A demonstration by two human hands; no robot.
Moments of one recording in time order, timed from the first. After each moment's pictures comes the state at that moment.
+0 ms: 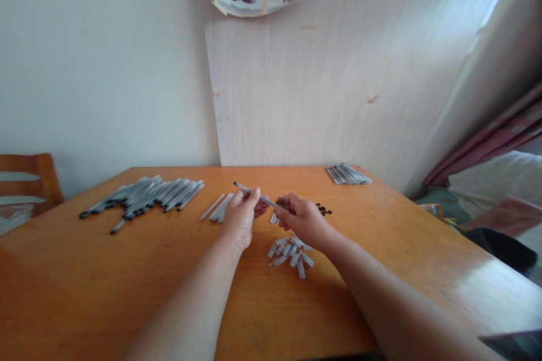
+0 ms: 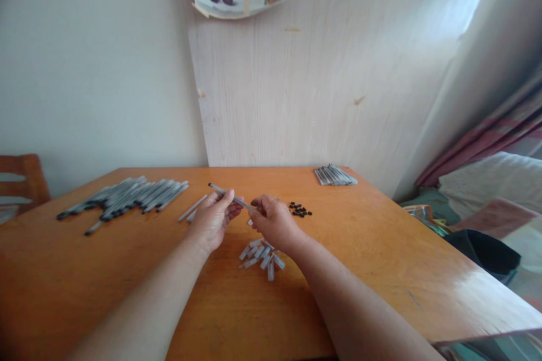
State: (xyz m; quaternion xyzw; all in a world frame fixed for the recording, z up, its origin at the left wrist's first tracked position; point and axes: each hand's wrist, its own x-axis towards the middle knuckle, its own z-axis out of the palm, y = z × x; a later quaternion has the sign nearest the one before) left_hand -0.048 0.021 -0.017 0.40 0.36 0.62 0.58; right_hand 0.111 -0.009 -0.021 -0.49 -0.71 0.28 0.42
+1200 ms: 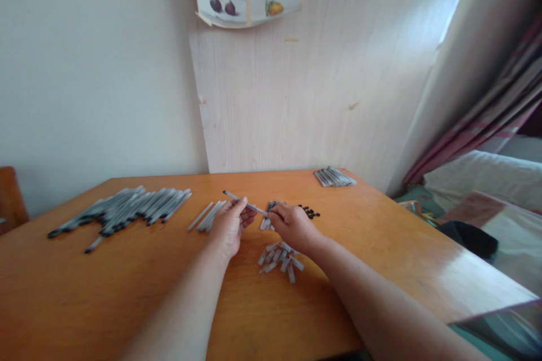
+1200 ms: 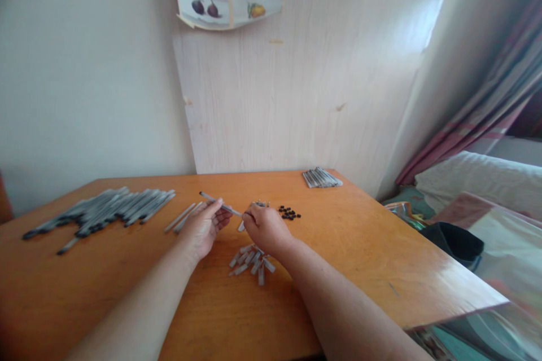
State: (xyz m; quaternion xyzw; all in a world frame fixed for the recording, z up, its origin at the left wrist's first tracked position) left_hand -0.053 0.032 -0.026 0.37 0.34 0.60 0.62; right_hand 0.116 -0.007 -0.021 -0.52 -0.77 0.06 0.36
